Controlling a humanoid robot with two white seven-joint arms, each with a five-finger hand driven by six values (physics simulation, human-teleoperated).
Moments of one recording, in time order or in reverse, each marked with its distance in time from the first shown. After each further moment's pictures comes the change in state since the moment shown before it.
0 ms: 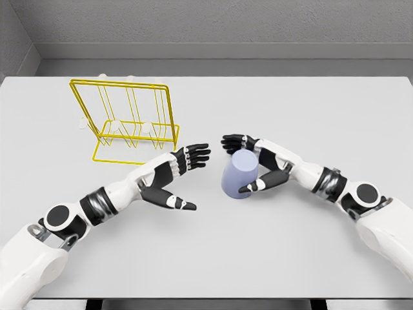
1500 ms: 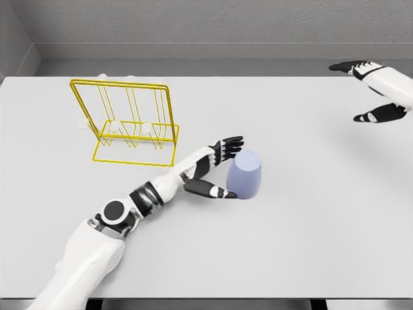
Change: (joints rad) left arm -0.057 -0.333 0.061 0.266 -0.287 -0.073 -0.003; right arm -0.202 -0.433 -0.045 -0.040 0.821 -0.168 -0.527
